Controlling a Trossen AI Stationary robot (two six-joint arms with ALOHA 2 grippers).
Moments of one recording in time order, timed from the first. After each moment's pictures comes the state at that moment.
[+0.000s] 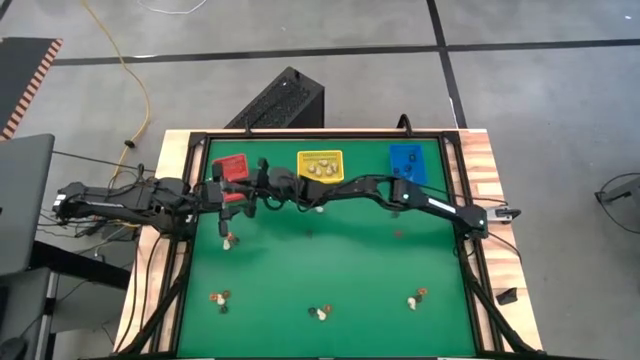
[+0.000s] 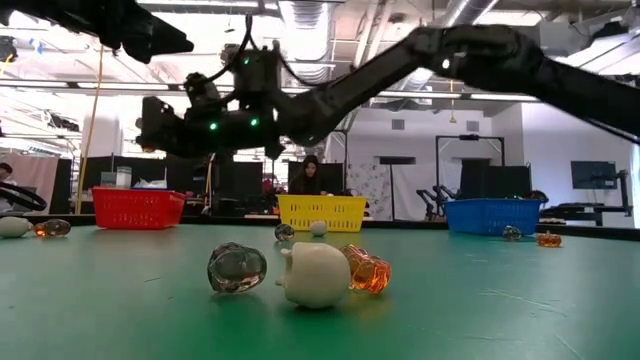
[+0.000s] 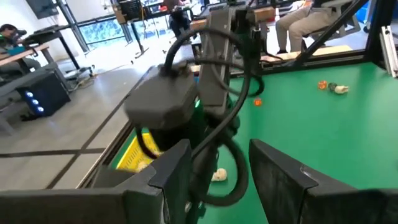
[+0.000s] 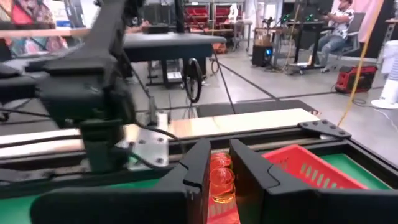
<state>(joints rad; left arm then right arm) -0.06 0.46 0.45 -0.09 -0.29 0.17 -0.14 2.64 2.16 0.52 0.02 0.04</state>
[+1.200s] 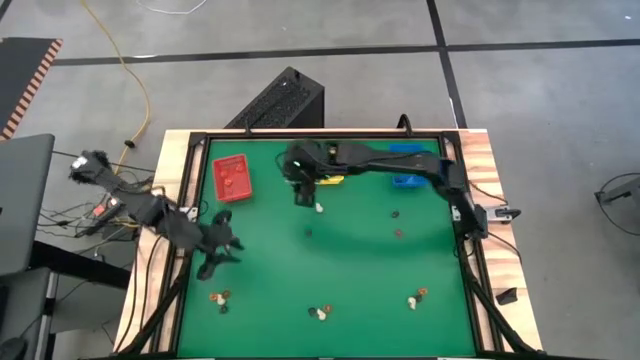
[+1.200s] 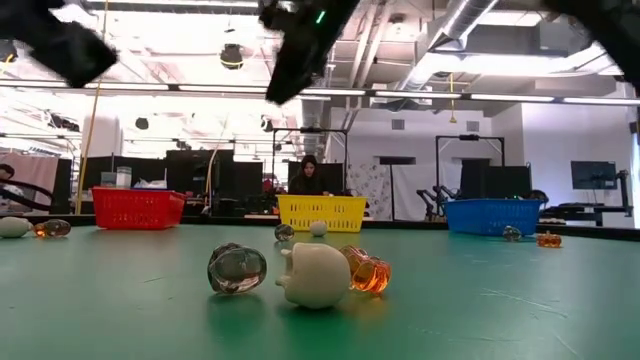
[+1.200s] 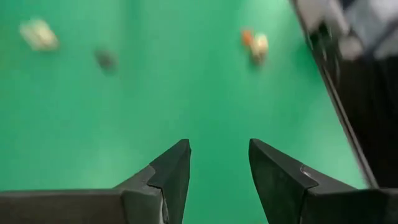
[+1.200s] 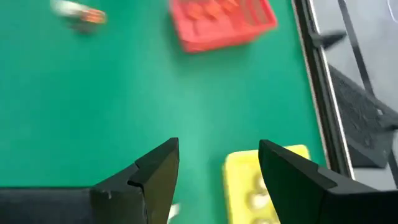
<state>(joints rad) -0.55 0.71 0.60 -0.53 -0.20 -0.44 -0.12 2.07 2.10 -0.88 0.14 -0.16</state>
